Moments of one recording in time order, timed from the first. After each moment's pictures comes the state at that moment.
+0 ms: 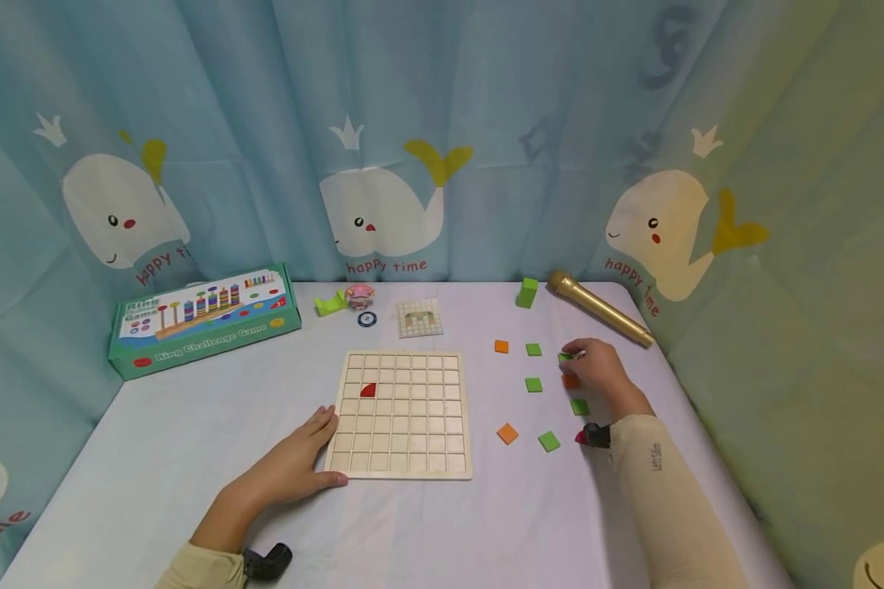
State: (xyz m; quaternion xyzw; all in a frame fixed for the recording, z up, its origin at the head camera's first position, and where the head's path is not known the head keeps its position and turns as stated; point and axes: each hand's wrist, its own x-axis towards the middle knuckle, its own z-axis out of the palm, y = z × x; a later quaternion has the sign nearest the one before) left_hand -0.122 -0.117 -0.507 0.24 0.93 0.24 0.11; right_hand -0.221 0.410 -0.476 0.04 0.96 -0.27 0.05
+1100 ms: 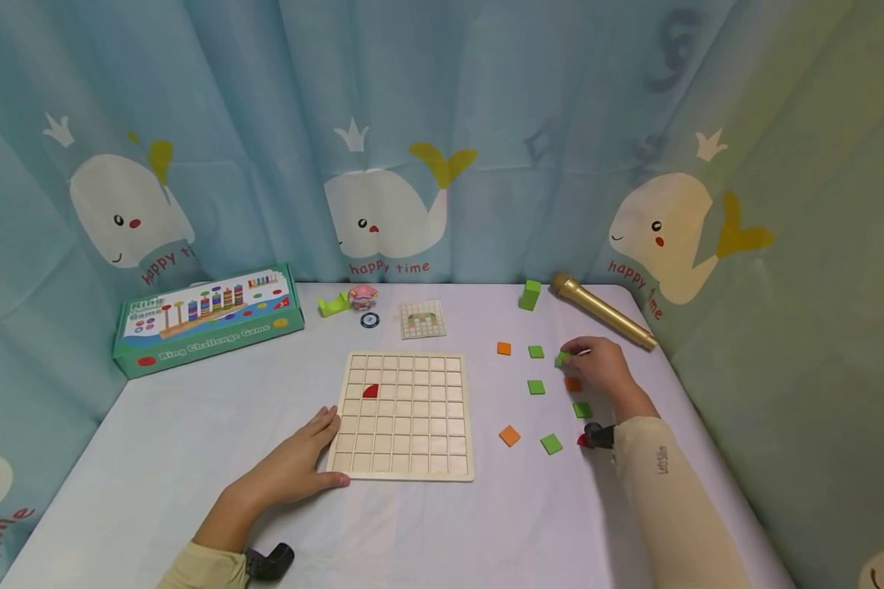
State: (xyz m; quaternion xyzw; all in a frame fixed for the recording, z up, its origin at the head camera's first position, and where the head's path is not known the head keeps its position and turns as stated) left_hand -0.123 -0.118 -0.509 0.24 0.93 0.25 0.11; right_hand -0.222 0.408 -0.472 0.04 0.95 -0.30 0.02
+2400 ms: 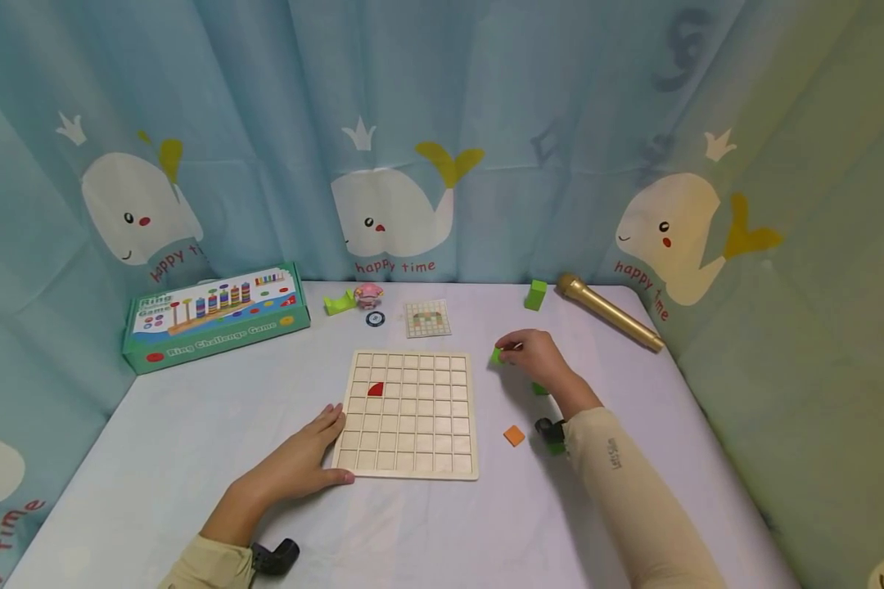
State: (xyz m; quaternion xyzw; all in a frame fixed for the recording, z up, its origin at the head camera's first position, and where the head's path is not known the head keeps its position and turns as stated) left_hand -0.124 -0.118 -0.508 0.23 0.93 0.24 0.12; right_hand -0.240 0.301 -0.462 -0.06 0.94 -0.34 0.04
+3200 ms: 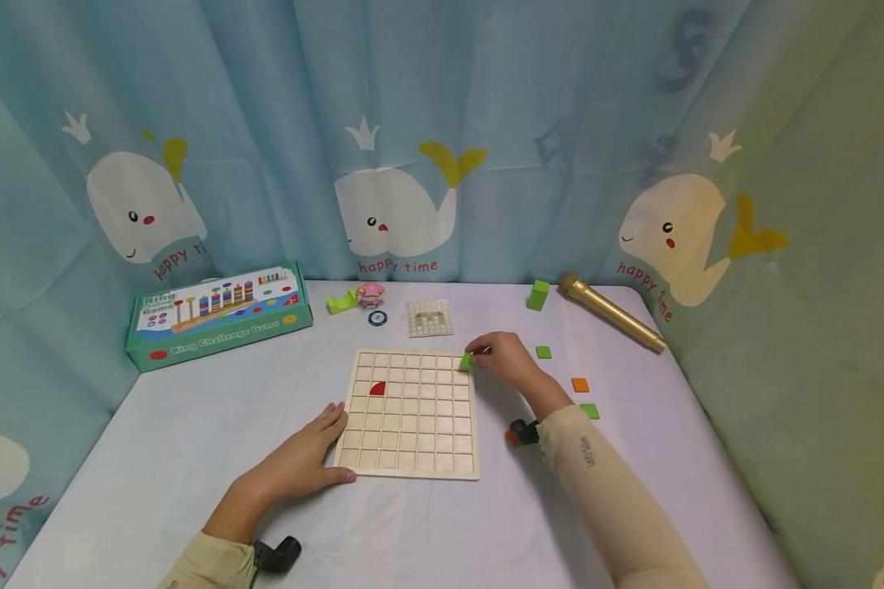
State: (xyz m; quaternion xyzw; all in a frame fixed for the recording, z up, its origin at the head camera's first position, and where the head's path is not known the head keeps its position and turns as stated) left_hand -0.124 -0.117 -0.507 0.23 0.94 0.24 0.13; right_hand -0.242 0.253 -0.463 -0.11 0.93 -0.34 0.06
